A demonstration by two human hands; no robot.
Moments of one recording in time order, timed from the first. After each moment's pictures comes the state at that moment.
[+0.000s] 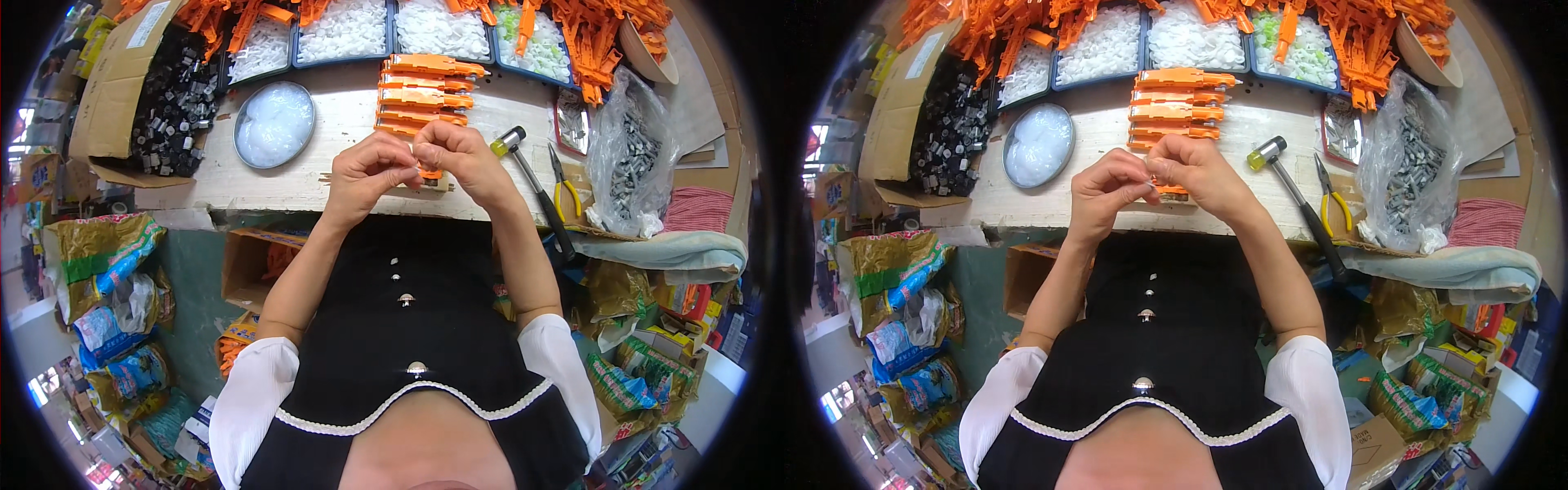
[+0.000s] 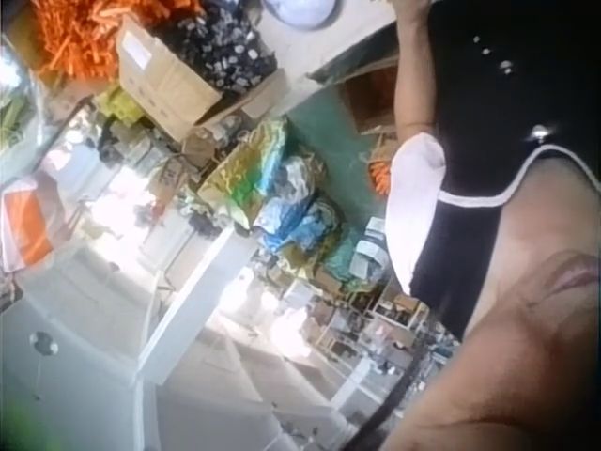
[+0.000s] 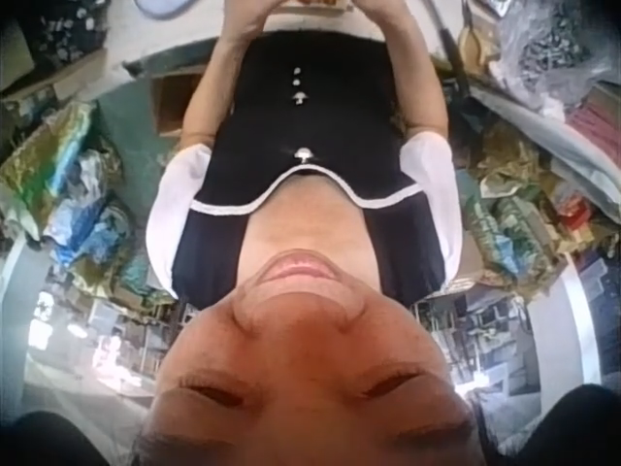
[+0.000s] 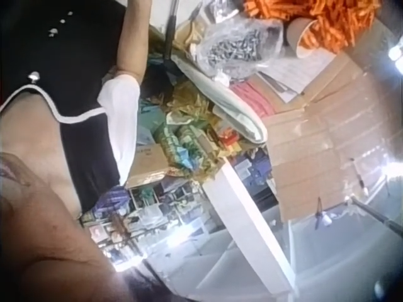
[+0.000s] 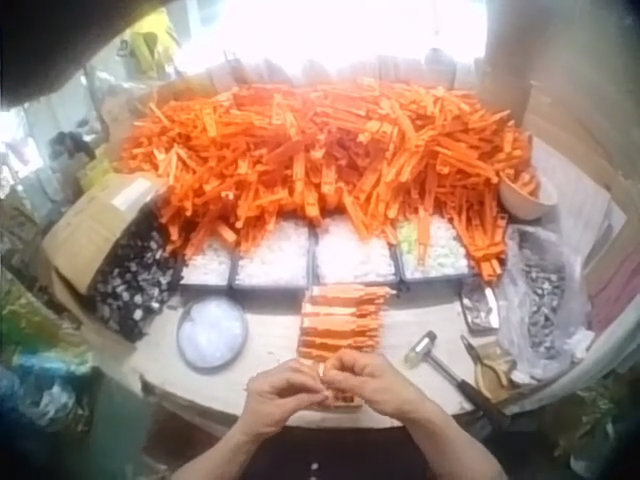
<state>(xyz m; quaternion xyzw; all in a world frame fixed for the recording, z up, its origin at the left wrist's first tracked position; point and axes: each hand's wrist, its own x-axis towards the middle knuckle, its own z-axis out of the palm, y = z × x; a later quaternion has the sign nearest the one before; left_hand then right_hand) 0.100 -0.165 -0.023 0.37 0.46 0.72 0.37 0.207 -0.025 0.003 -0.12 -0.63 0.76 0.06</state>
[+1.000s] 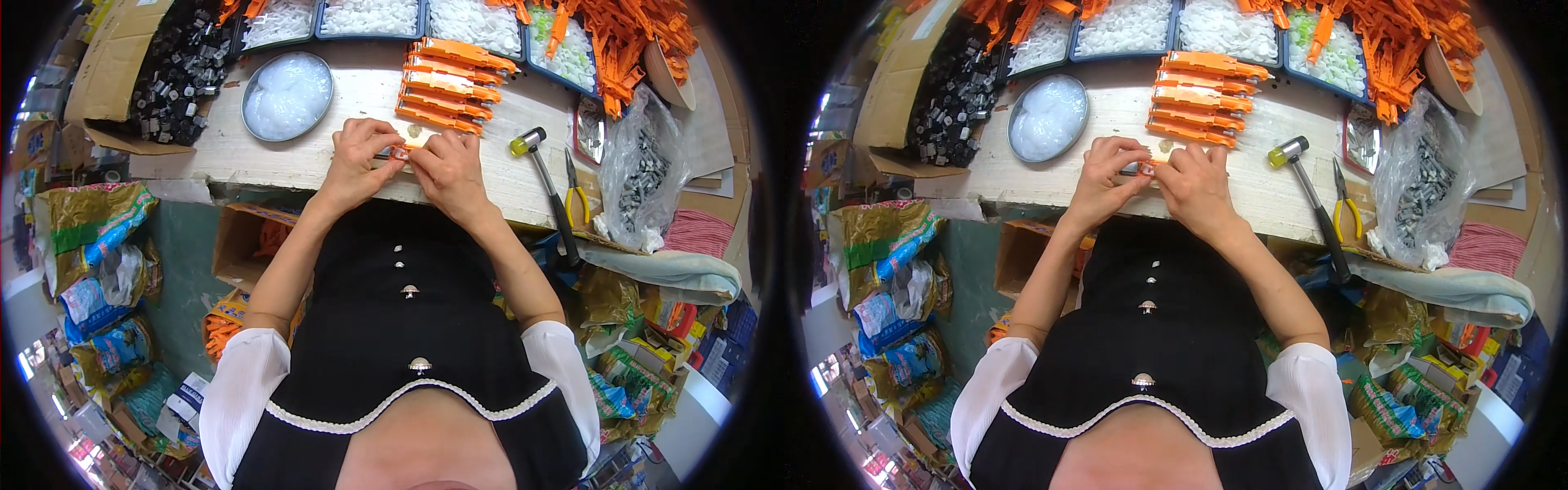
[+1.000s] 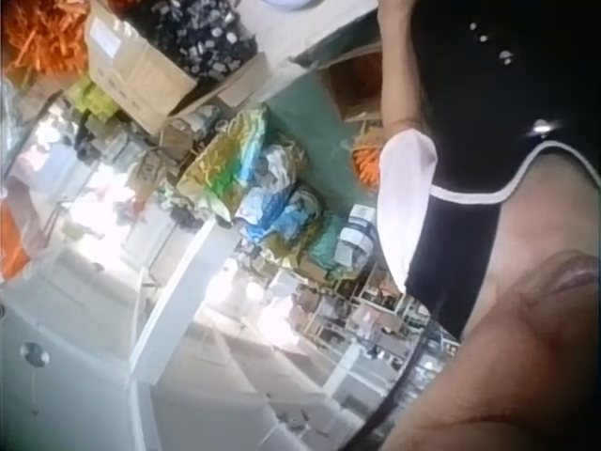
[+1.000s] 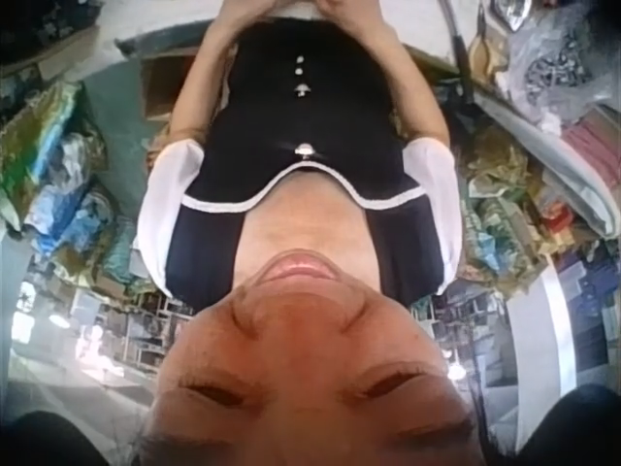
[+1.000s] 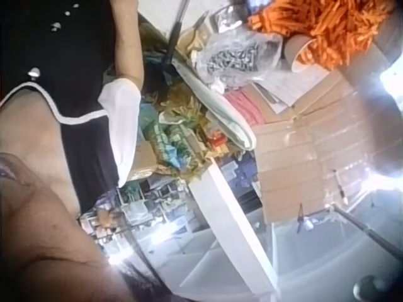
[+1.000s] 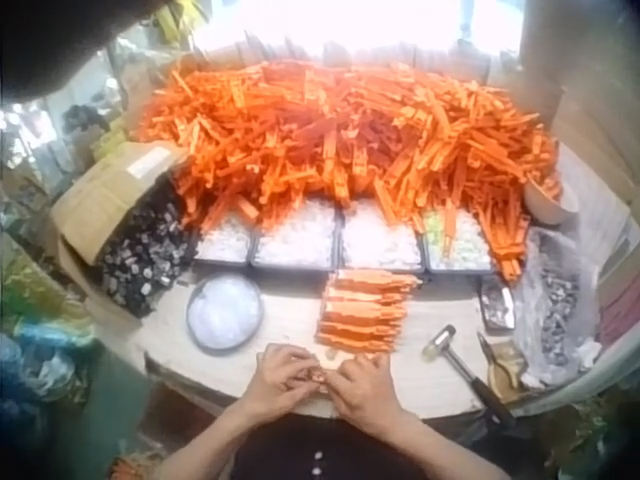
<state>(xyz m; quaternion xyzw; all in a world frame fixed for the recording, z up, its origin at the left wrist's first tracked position) 0.075 -0.192 -0.057 0.52 0.73 0.43 0.09 0.202 -0.063 -0.047 -0.05 -0.96 0.17 0.23</state>
